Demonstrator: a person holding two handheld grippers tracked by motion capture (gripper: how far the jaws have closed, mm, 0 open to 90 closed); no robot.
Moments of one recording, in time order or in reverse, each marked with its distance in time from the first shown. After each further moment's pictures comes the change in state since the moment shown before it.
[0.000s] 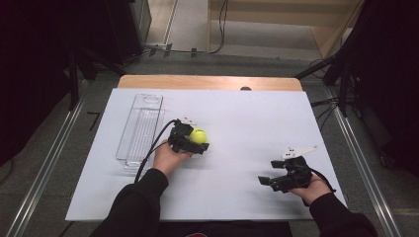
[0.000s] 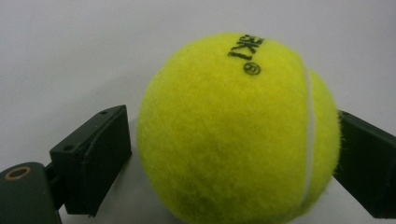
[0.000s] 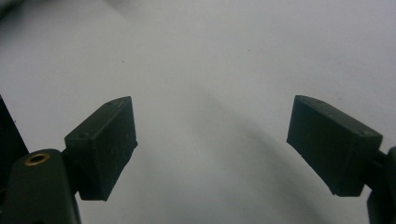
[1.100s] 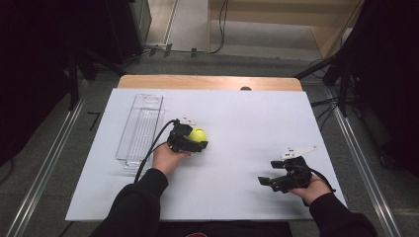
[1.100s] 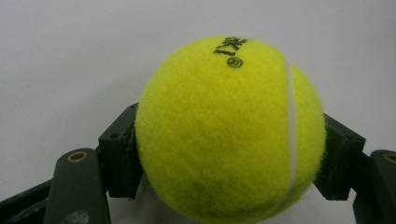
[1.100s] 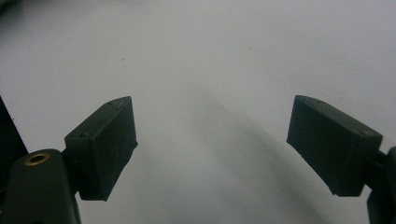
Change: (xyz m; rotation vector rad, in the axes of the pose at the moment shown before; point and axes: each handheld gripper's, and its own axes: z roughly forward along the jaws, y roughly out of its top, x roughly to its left) left arm 0.000 -0.001 -0.002 -0.030 -0.016 0.002; right arm 0.000 0.000 0.001 0.006 -0.002 -0.006
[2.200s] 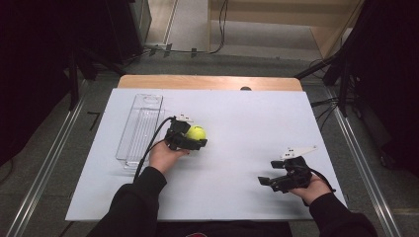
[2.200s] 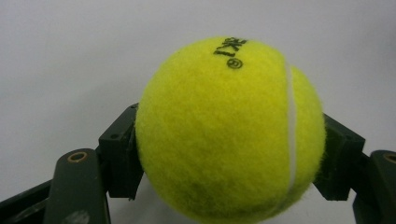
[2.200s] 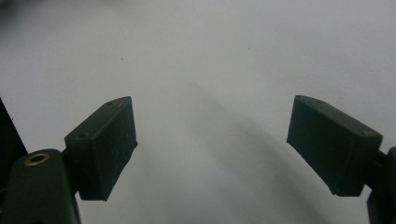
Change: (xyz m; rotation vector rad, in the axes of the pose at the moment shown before) left arm -0.004 0.010 -0.021 -0.013 -0.035 -0.011; right arm 0.000 0.000 0.000 0.001 -0.001 0.000
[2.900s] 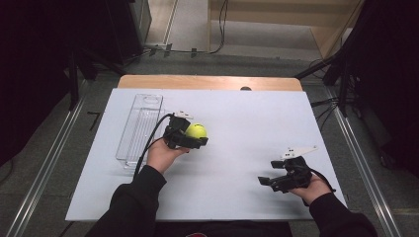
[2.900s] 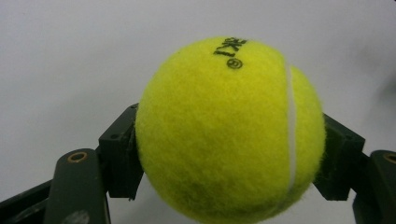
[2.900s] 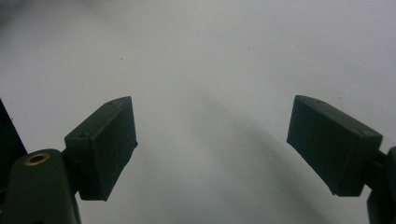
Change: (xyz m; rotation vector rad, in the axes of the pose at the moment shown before) left arm -0.010 0.014 -0.023 0.000 -0.039 -0.001; right arm 0.000 0.000 0.000 0.000 -0.001 -0.001
